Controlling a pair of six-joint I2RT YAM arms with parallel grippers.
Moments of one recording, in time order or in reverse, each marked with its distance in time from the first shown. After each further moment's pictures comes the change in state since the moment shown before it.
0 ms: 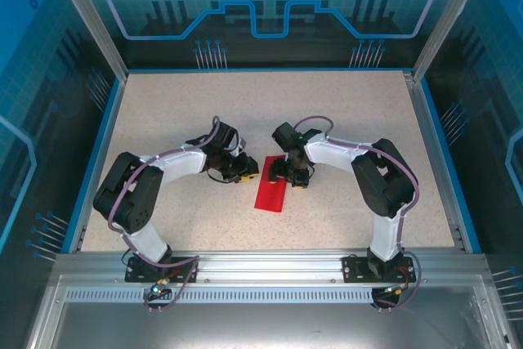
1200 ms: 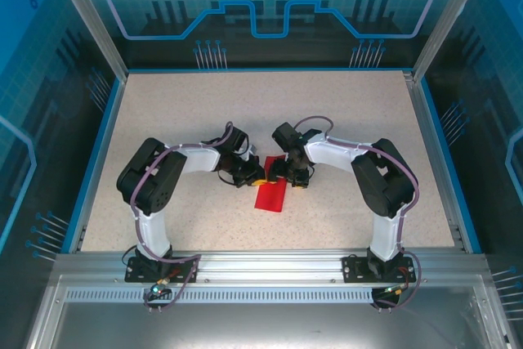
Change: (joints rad) left arm -0.039 0.198 0.051 0.109 0.100 -0.052; right arm 0.000 0.001 0.000 0.000 0.000 0.000
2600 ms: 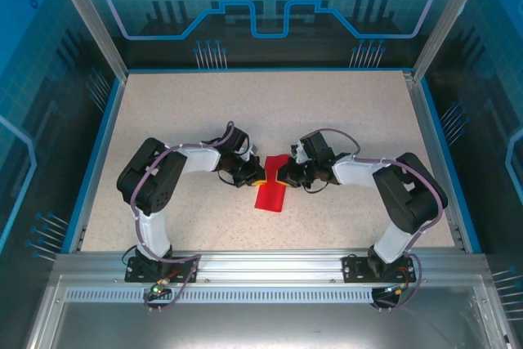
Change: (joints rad) left arm -0.002 0.000 0.000 -0.008 -0.013 0.035; right arm -0.119 -0.214 -0.436 0.685 -0.387 0.076
